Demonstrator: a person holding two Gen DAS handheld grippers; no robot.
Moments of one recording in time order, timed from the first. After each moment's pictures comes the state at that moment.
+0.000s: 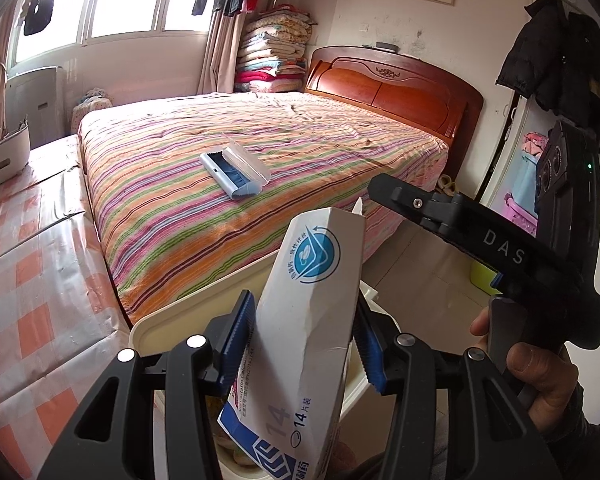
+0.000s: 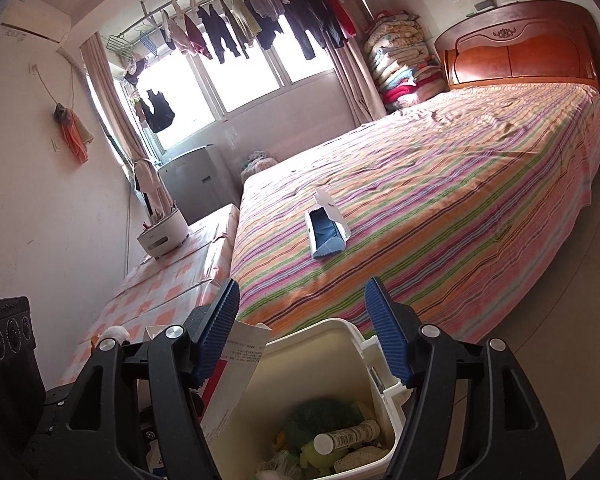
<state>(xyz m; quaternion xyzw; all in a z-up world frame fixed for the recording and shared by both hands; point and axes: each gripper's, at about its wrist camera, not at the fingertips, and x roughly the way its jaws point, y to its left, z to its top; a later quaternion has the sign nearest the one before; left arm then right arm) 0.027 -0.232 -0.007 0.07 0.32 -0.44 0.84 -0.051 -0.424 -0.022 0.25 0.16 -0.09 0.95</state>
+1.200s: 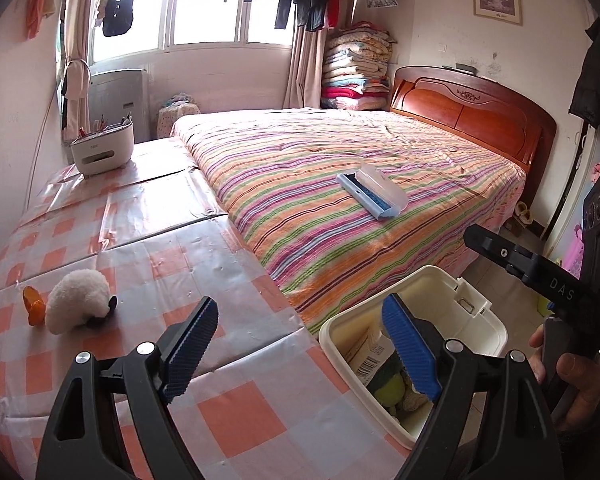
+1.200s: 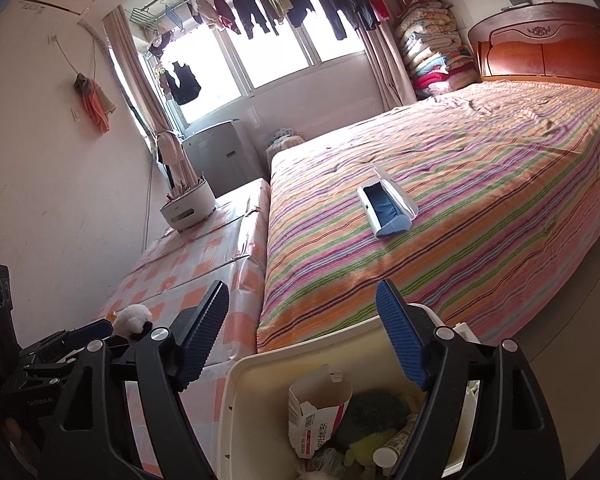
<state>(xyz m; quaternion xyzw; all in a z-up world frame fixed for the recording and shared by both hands) 0.078 -0.110 0.017 0.06 0.30 -0.29 0.91 0.005 -0.353 -0.019 0.22 0.20 -0.03 0.95</state>
